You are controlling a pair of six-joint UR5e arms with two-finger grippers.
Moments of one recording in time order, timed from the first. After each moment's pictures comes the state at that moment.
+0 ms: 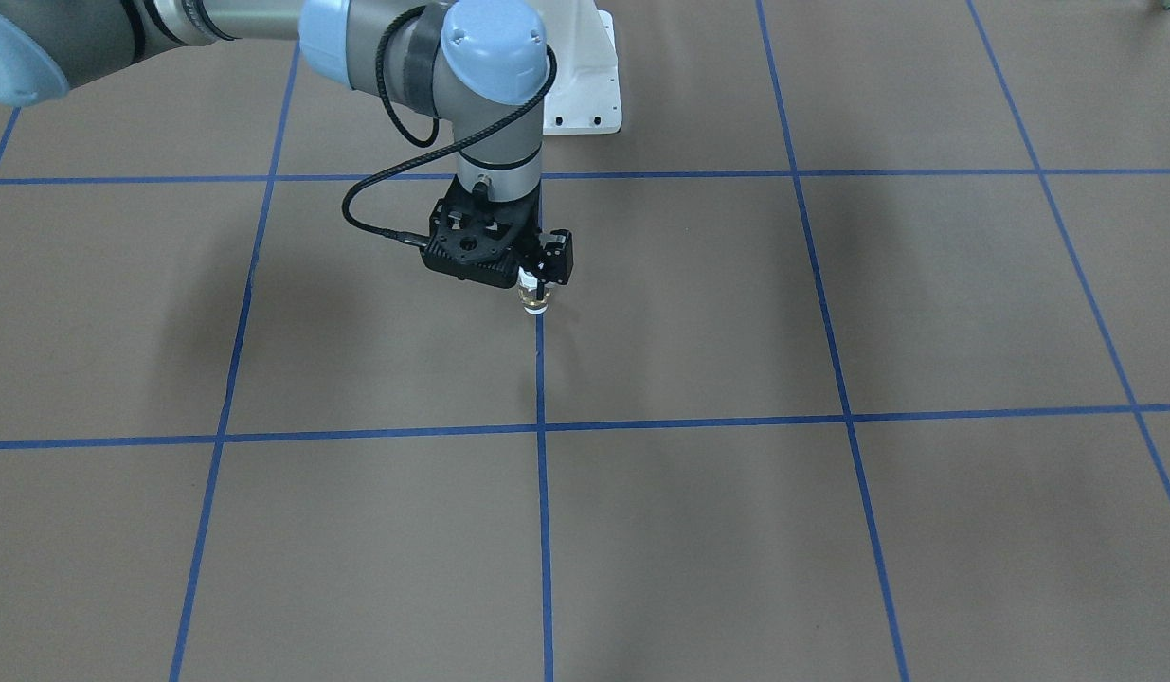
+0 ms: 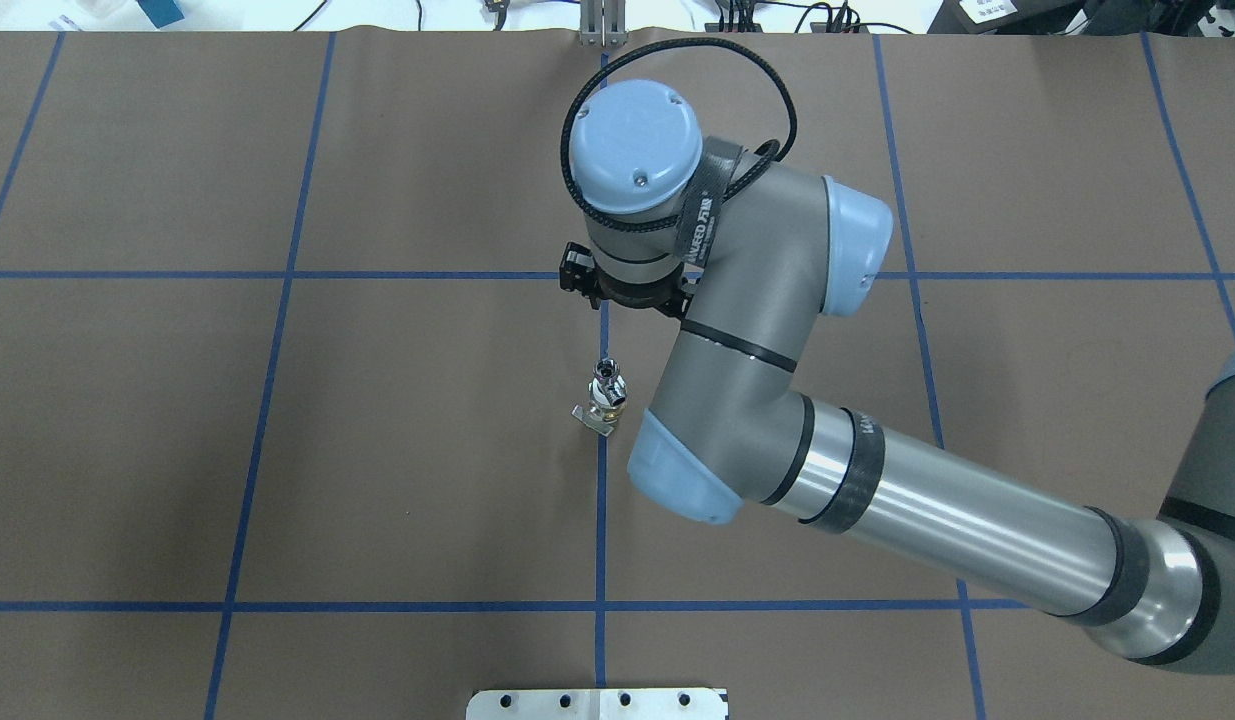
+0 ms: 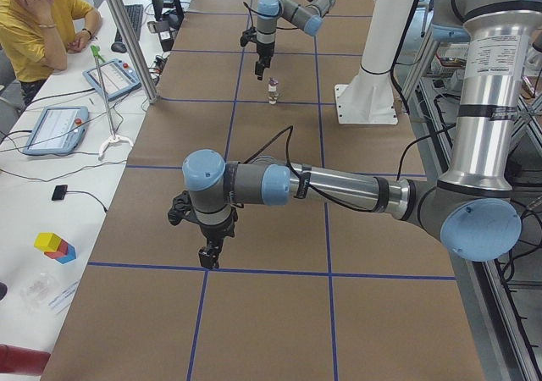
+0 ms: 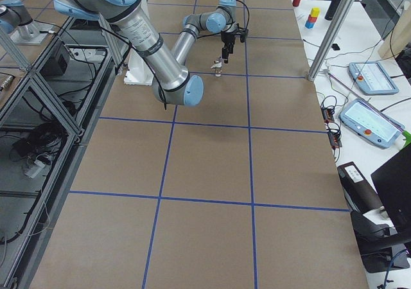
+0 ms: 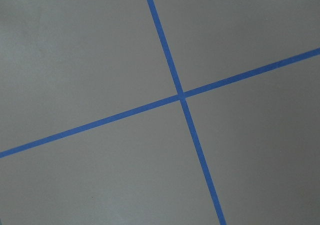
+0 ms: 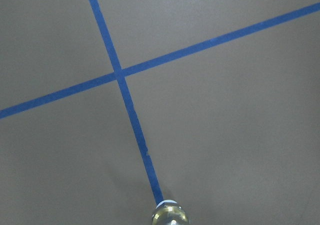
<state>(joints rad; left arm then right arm) -1.58 -1.63 -1.64 -1.44 -2.25 0.30 0.61 -0.72 1.63 -1.81 1.87 1.39</state>
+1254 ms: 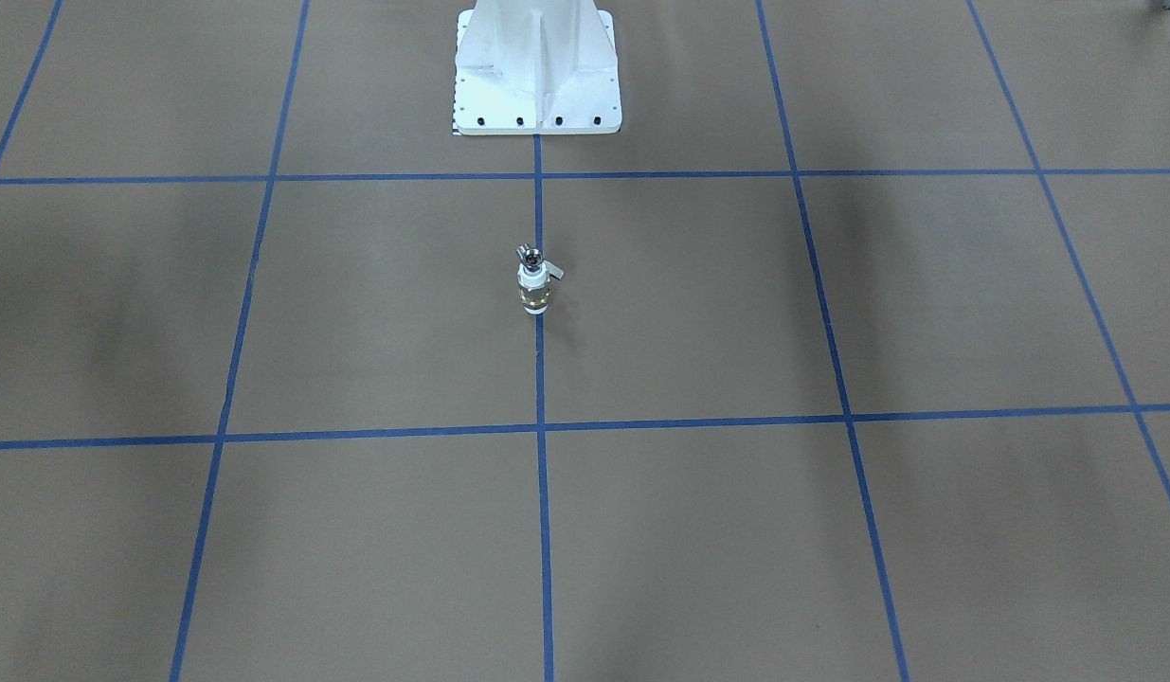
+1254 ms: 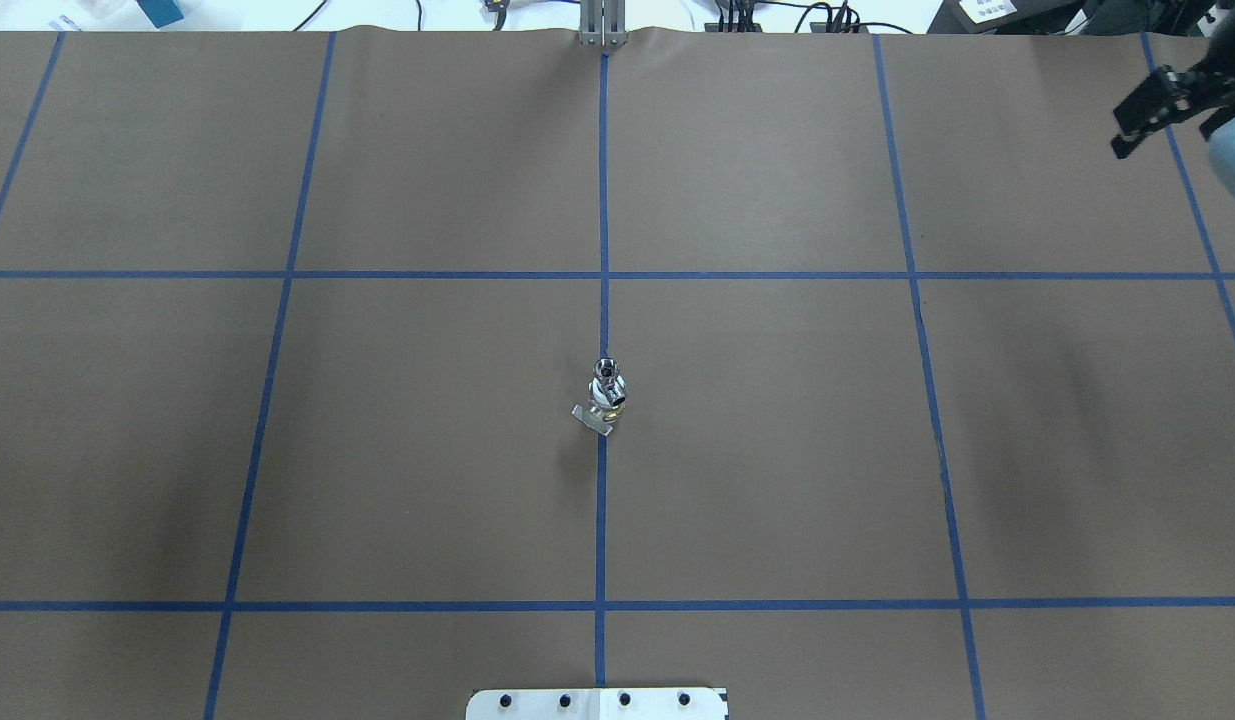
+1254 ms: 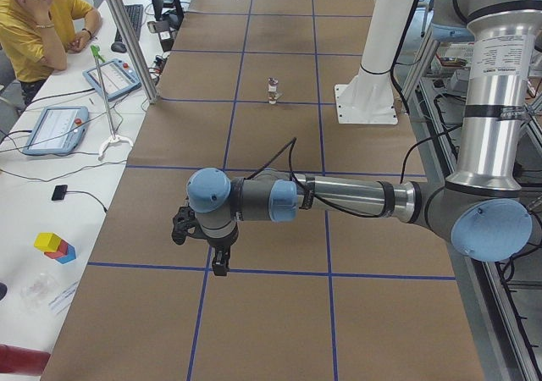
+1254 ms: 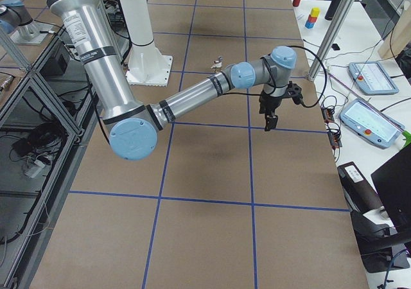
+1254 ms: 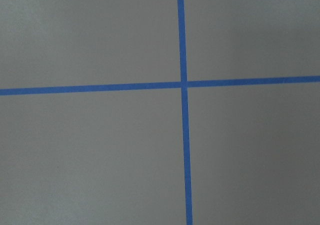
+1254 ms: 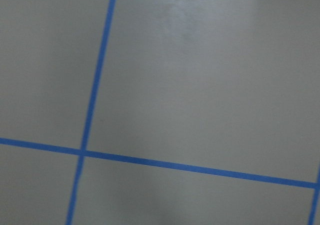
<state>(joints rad) -1.61 -1.61 -1.62 -1.49 -2.36 0.07 1.33 -1.23 1.67 -1.81 2.26 0.14</state>
